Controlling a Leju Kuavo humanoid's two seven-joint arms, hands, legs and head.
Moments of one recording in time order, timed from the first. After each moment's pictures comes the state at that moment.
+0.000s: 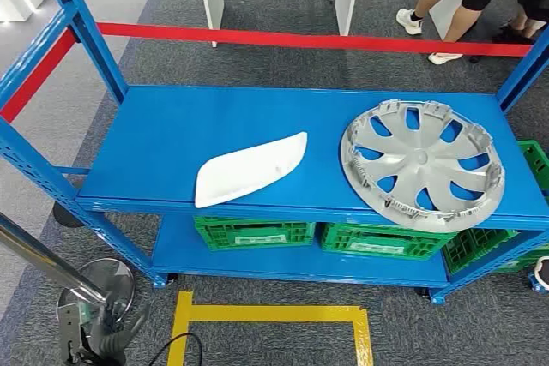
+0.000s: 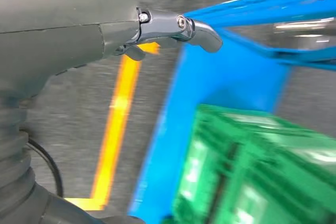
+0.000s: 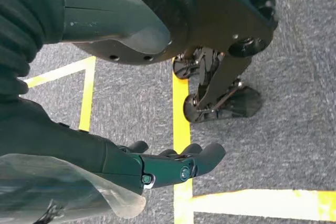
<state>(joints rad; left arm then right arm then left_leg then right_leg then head) 0.18 -0.06 0.08 -1.06 0.19 0.10 -0.36 0.02 0.00 0.86 -0.19 -1.06 -0.14 -0.29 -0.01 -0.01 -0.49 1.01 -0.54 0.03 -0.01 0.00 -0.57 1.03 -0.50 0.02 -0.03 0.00</state>
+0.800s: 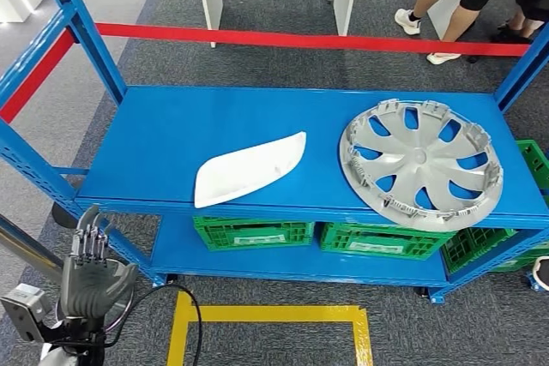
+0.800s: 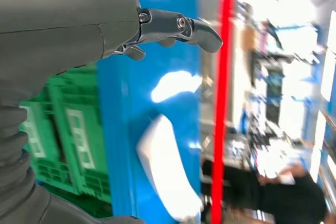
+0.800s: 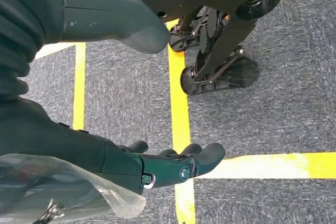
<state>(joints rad) 0.23 0.03 -0.08 -1.62 0.04 -0.02 -0.57 0.02 0.00 1.08 -0.08 -1.27 -0.17 -0.43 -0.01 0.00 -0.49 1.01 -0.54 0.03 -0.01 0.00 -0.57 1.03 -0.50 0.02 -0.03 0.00</state>
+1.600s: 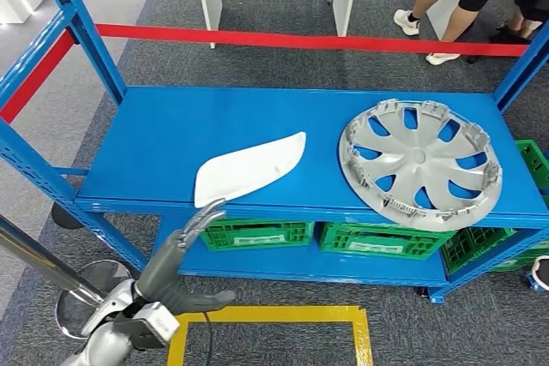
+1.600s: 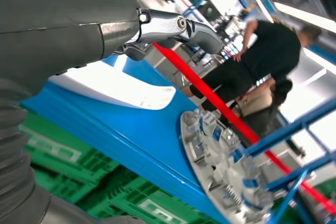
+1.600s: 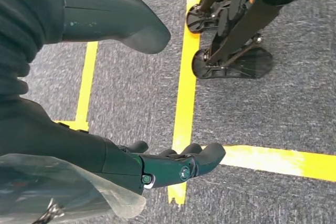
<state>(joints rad) 0.02 0.14 -0.51 -1.71 -0.57 0.03 -0.48 0.00 -0.06 1.24 -0.03 -1.25 -0.08 -0.44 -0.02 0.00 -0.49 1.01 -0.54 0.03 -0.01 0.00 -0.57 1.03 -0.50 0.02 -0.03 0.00</state>
